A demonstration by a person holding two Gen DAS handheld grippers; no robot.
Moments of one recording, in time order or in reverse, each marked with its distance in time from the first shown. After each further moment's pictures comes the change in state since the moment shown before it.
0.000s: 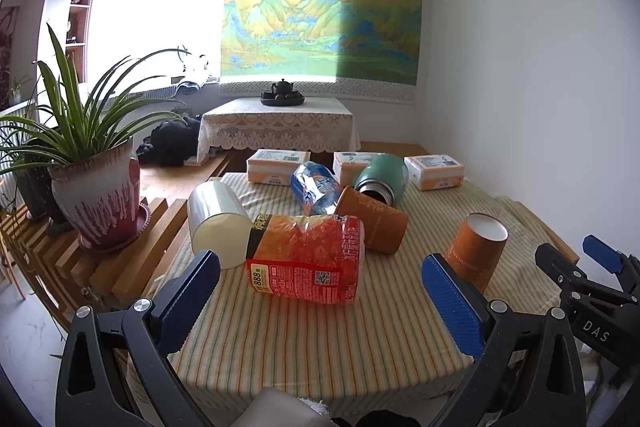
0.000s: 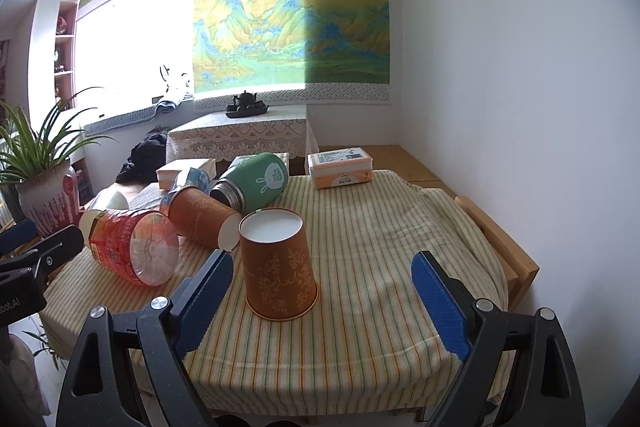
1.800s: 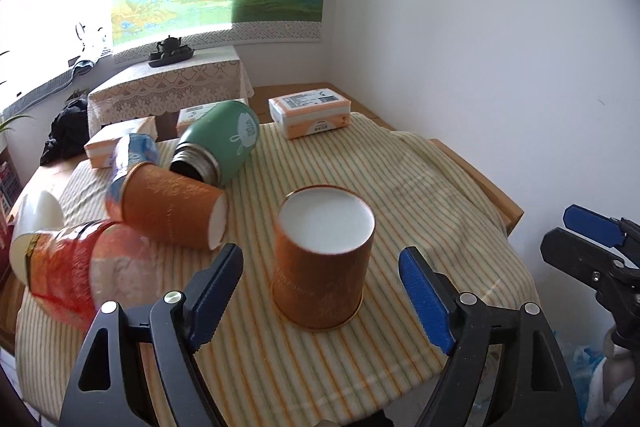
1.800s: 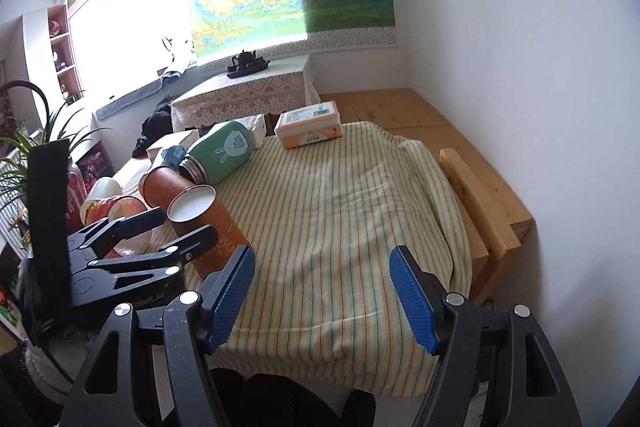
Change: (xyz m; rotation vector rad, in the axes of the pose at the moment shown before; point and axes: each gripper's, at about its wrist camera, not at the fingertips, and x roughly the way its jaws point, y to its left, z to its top) left arm 0.097 -0.139 0.002 0.146 0.220 -0.291; right arm 0.007 -0.097 0.018 0.046 0.202 0.098
